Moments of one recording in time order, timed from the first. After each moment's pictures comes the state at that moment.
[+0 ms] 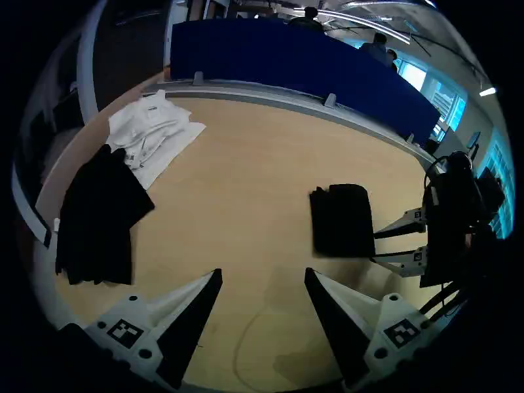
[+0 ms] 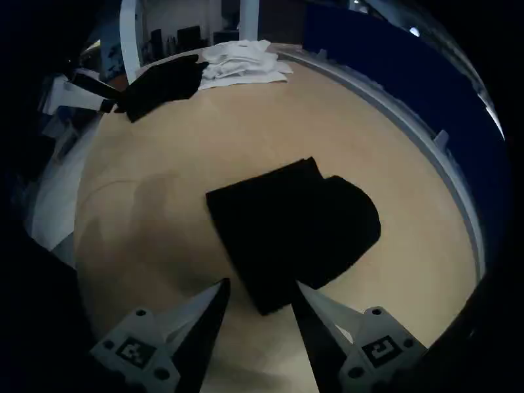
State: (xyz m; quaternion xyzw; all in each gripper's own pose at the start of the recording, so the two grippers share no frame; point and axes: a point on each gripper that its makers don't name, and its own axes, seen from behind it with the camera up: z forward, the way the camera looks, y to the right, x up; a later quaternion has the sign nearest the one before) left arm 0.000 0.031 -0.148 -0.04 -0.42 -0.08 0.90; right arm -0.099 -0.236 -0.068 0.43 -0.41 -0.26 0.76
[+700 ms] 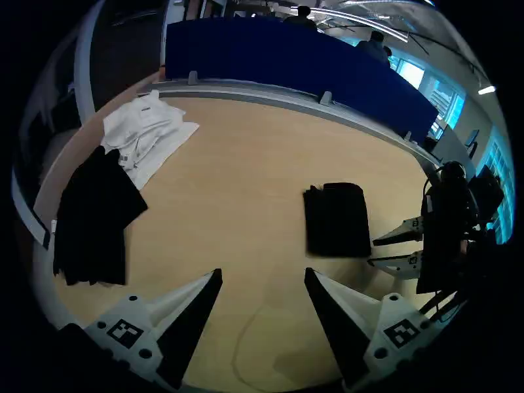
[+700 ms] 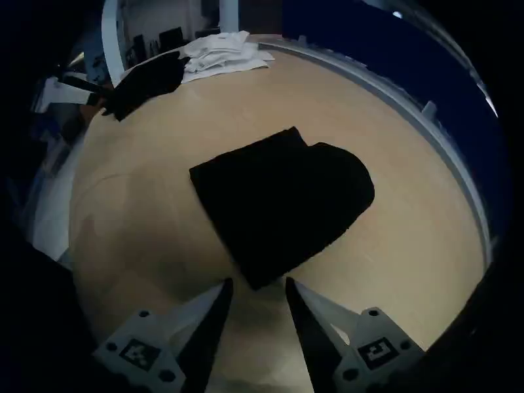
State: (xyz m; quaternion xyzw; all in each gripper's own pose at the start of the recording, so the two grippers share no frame) left arm -0.004 0.044 -0.144 -0.04 -0.43 -0.08 0.90; right arm -0.115 -0.210 -0.079 0.41 -0.44 -0.23 0.77
